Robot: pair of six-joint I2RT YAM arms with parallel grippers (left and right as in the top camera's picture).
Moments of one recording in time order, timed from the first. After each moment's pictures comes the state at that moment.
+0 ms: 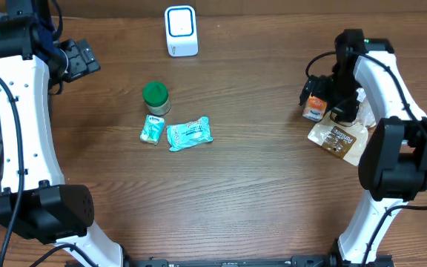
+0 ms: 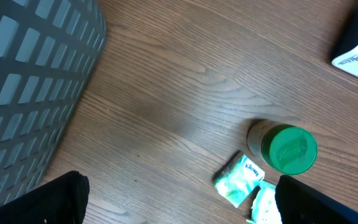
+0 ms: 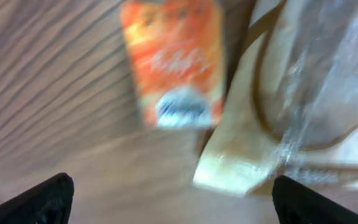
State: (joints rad) left arm 0.17 1.88 2.11 -1.41 -0.08 -0.31; right arm -0.04 2.11 1.80 -1.30 -0.16 0.40
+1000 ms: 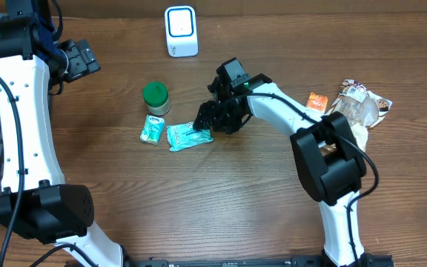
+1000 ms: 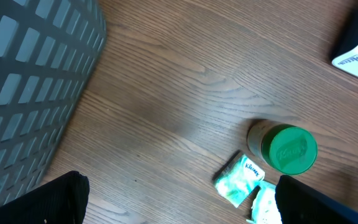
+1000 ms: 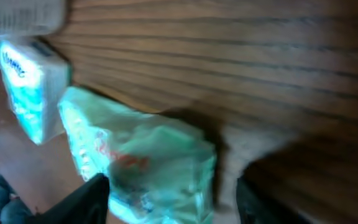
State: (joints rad) left arm 0.17 1.88 2.11 -1.41 -0.08 -0.31; right arm 0.50 2.23 1.62 -0.69 -0.55 0.44
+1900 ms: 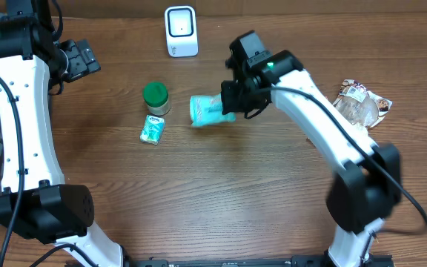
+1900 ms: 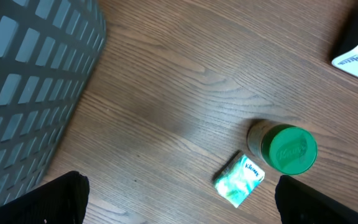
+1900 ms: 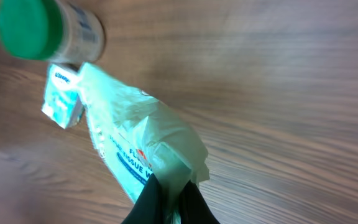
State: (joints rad) left arm 0.17 1.88 2.11 -1.41 -0.08 -0.31; right arm 0.51 1.93 1.77 -1.05 -0.16 0.38
